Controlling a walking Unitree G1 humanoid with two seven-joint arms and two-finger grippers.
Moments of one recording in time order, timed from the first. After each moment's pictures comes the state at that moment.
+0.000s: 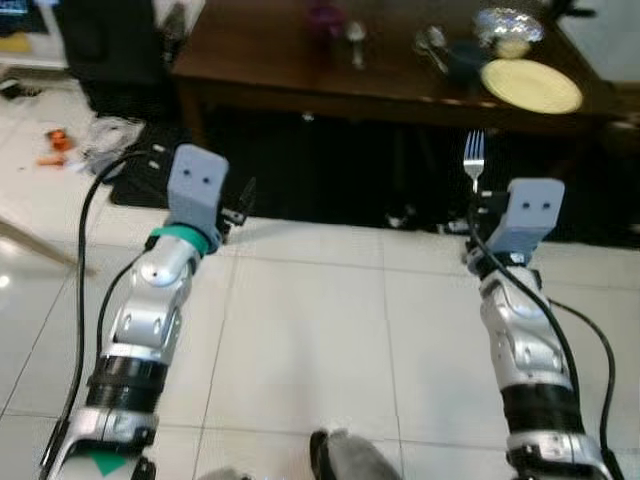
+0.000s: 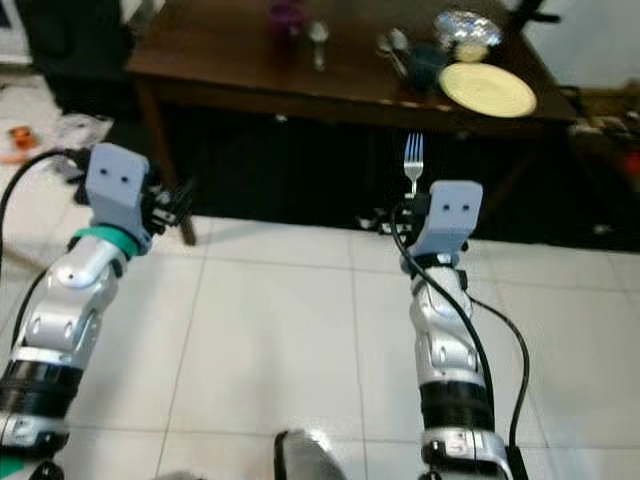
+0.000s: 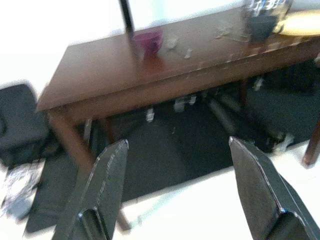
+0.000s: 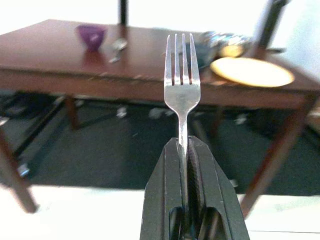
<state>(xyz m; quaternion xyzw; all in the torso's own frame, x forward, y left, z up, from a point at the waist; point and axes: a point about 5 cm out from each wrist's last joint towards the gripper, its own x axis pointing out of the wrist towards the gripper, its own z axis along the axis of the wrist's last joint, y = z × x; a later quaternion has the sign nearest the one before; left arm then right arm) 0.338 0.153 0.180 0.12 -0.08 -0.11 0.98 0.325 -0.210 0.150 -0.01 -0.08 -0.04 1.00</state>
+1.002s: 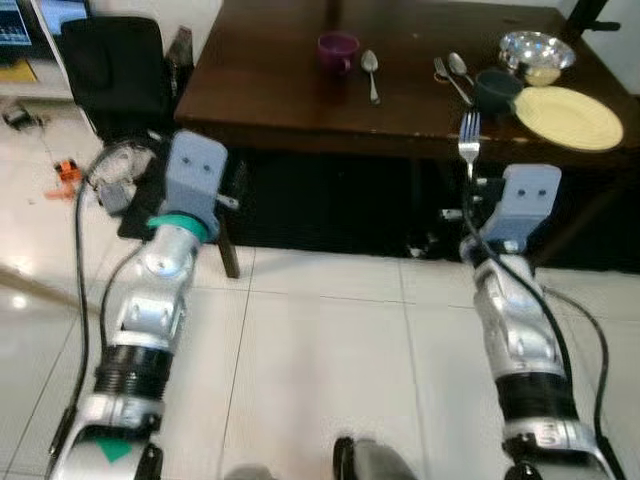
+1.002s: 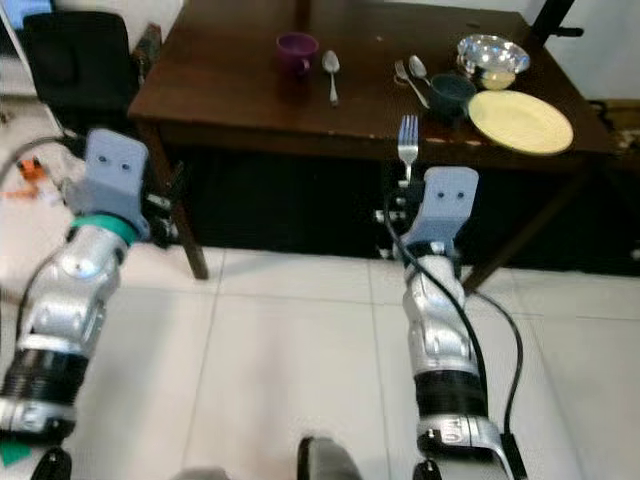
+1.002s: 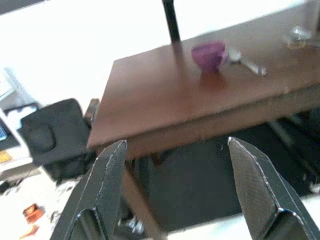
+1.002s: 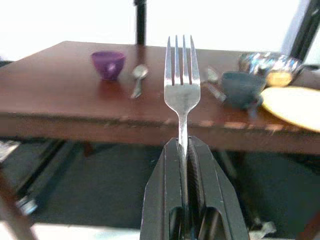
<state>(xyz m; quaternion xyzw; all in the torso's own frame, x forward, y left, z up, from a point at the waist) 0.348 0.153 0.191 0.15 -0.10 -0.06 0.98 0.333 -0.203 0.157 0.00 -0.10 -0.05 0.99</state>
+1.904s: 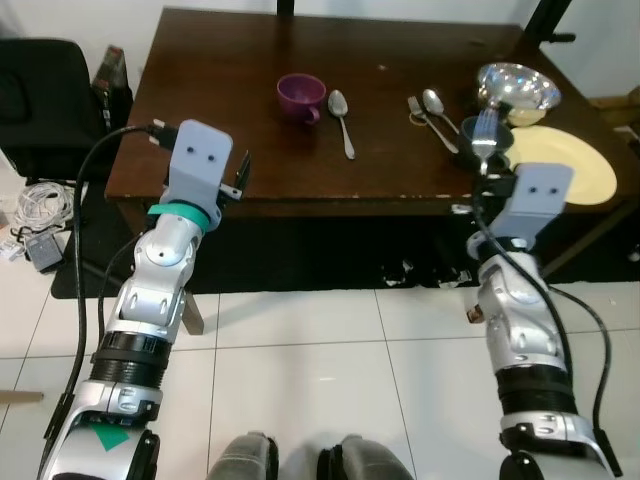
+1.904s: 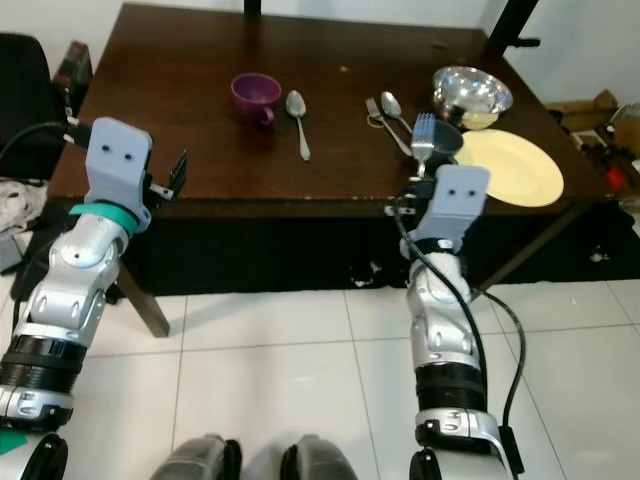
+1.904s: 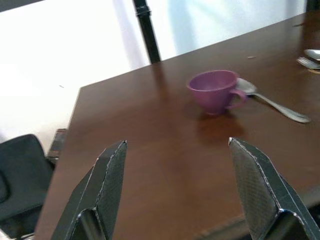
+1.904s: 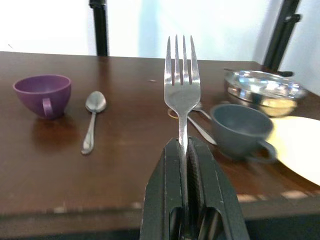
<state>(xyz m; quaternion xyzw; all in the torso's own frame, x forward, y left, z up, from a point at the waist) 0.349 0.157 0.193 0.15 -0.11 -0.06 0.98 0.336 -0.203 0.160 0.00 -0.11 -0.05 0.99</state>
